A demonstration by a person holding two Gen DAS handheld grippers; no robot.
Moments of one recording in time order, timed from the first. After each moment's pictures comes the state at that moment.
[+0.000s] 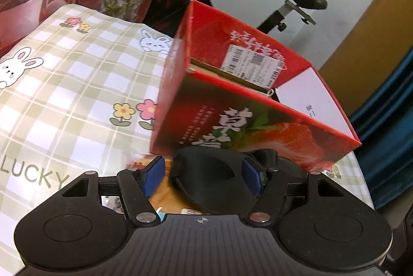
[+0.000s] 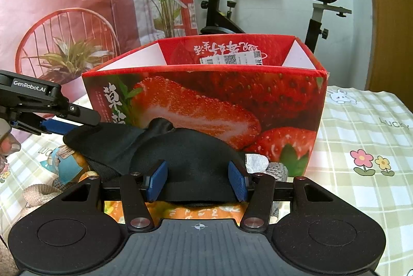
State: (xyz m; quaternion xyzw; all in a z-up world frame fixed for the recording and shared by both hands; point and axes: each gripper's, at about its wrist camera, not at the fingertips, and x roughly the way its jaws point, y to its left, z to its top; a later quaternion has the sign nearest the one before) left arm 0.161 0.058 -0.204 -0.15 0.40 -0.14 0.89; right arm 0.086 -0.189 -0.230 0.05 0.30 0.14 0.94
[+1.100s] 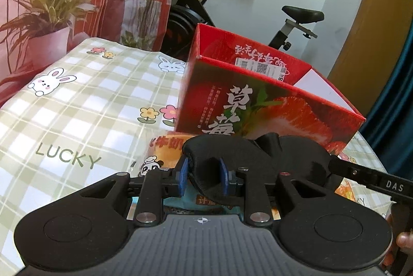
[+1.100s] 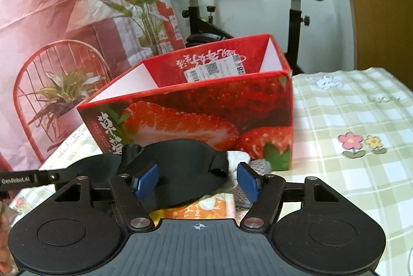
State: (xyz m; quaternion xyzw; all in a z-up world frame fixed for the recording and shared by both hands) left arm 0.093 0.053 -0.213 -0.10 0.32 -0.09 0.94; right arm 0.078 -0.220 -0.219 0.14 0.29 0.13 0.94
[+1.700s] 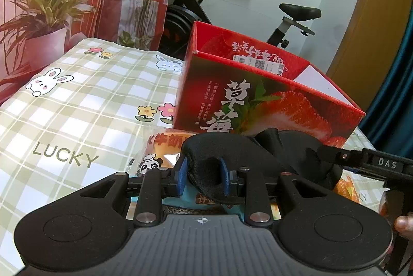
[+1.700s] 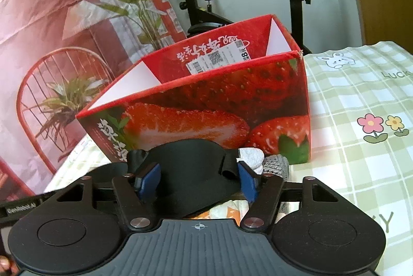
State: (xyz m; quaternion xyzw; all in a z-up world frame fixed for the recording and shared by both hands) left arm 0.091 0.050 -0.216 -0.09 0.32 -0.09 0.94; right arm 0.100 -0.219 -0.227 0.19 0.31 0.14 0.92
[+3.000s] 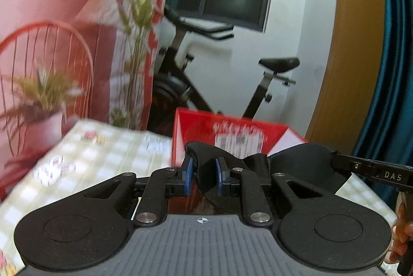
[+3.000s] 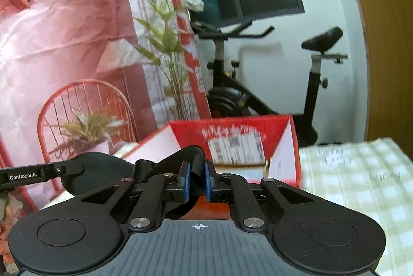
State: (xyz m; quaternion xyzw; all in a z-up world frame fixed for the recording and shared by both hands) left arm 0.083 0.036 -0.132 -0.05 0.17 -0.10 0.98; right arm 0.073 -0.223 -0.132 0.10 0.17 0.16 0.97
